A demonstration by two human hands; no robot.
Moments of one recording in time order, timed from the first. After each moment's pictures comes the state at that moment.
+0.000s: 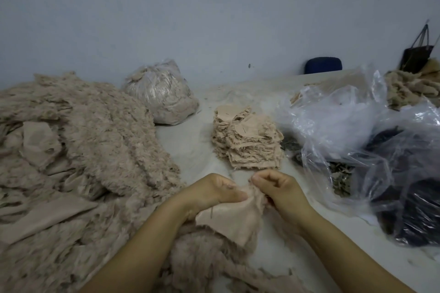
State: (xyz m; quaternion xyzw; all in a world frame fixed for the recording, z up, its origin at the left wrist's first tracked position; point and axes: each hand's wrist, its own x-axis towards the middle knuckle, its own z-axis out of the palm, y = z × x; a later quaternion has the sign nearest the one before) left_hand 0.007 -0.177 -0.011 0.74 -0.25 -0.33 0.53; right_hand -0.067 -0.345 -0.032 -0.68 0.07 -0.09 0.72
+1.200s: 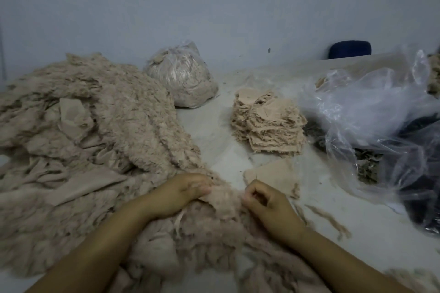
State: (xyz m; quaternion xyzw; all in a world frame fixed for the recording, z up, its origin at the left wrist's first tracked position) left_hand -0.001 -0.078 -0.028 0.84 -0.36 -0.16 0.37; right_hand -0.079 -0.296 -0.081 -0.83 -0.09 -0.11 0.54
